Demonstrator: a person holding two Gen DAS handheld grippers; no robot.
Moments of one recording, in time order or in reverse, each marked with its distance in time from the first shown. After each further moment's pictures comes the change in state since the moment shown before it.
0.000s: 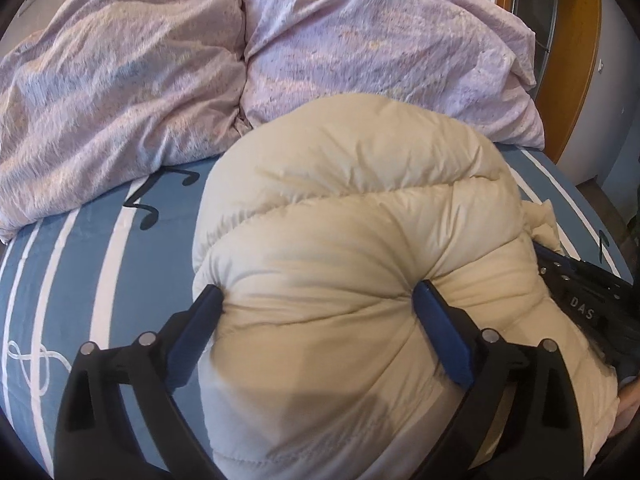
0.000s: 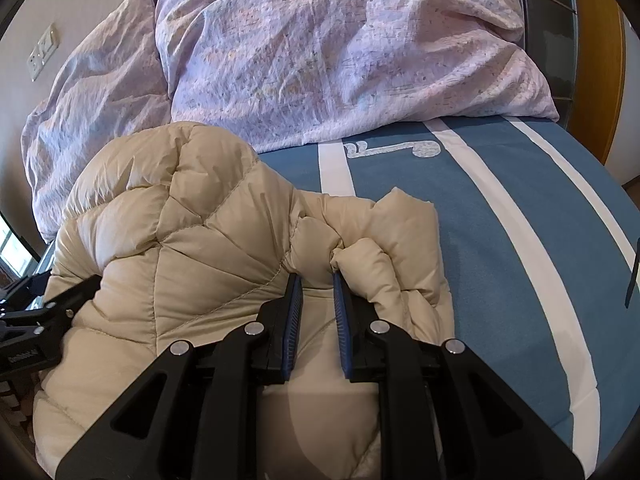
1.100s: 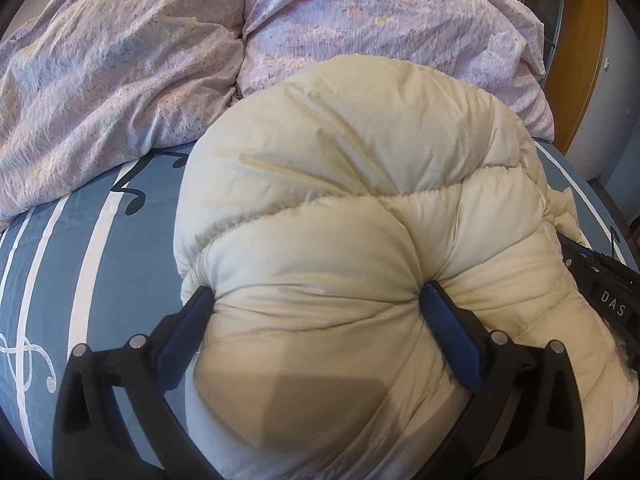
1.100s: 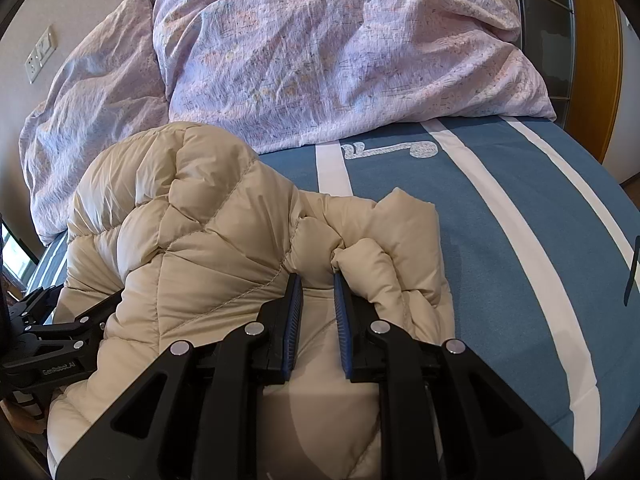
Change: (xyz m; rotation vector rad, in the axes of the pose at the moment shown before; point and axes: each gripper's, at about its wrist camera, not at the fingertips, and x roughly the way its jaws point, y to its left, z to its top) left arm 0.024 0.000 -0.007 -0.009 0.028 0.013; right arm 0.001 -0.002 0.000 -0.006 -0.012 0.004
